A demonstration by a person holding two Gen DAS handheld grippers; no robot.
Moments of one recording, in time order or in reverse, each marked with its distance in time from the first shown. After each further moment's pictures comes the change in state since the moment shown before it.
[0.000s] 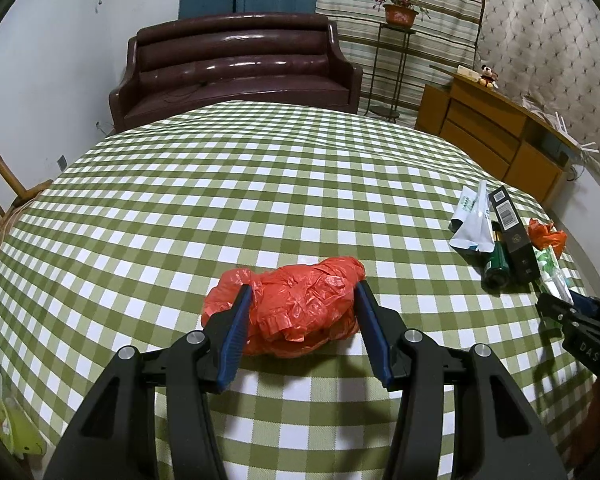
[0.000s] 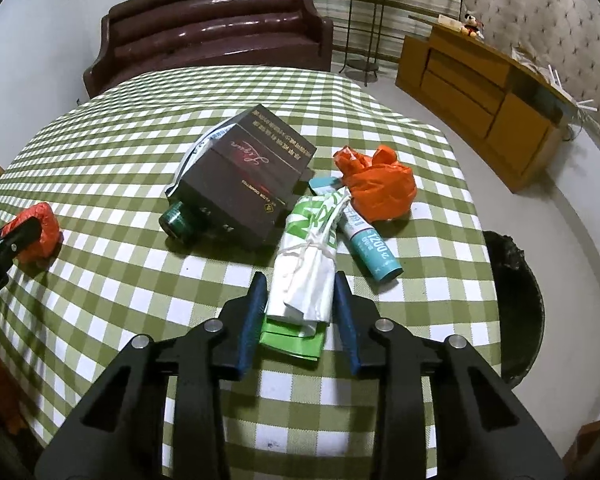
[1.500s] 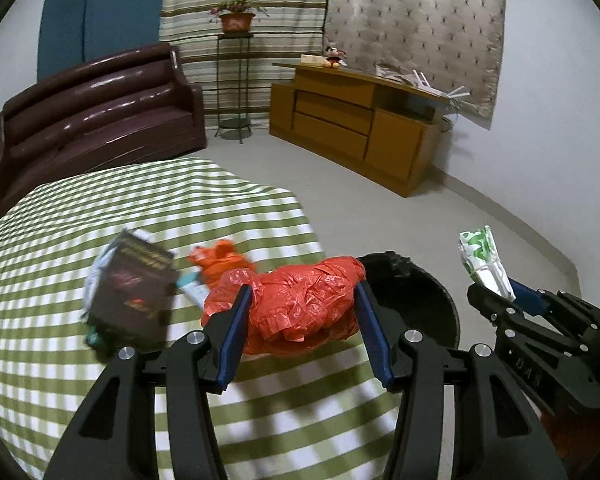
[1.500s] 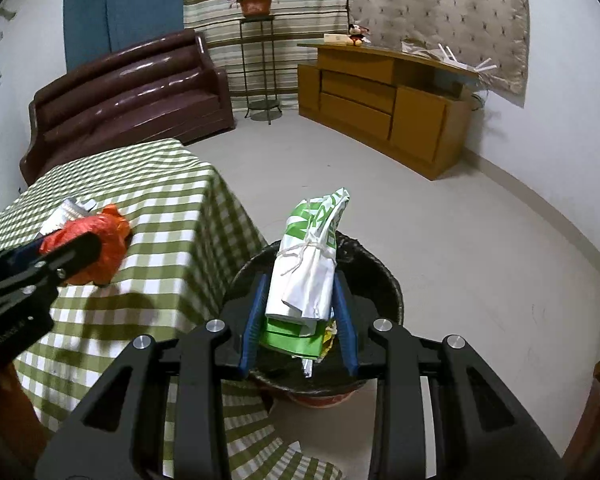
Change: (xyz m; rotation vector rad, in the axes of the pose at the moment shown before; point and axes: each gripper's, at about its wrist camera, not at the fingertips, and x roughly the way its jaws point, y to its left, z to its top) left arm -0.007 -0.281 0.011 0.301 -0.042 -0.371; right arm -0.065 -0.208 -0.048 0.271 -0.157 -0.169
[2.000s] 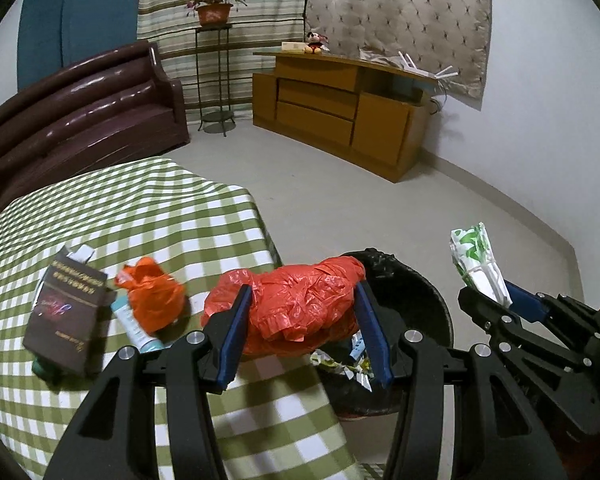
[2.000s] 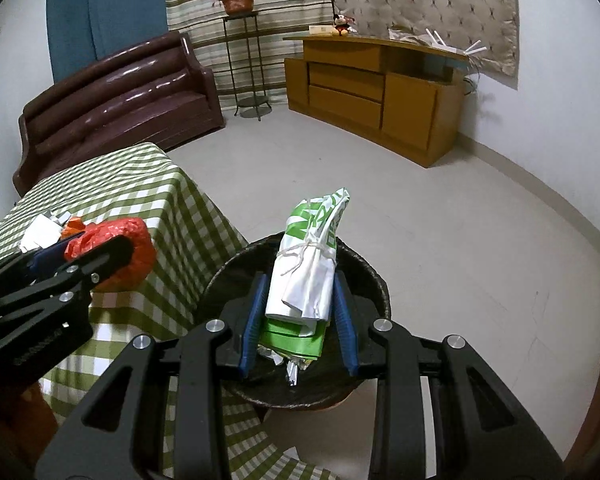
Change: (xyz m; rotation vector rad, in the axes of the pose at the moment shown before) left arm 0.047 -0.038 0.013 0.051 0.045 -0.020; right arm 0.027 -0.029 0.000 0.051 0.021 -0.004
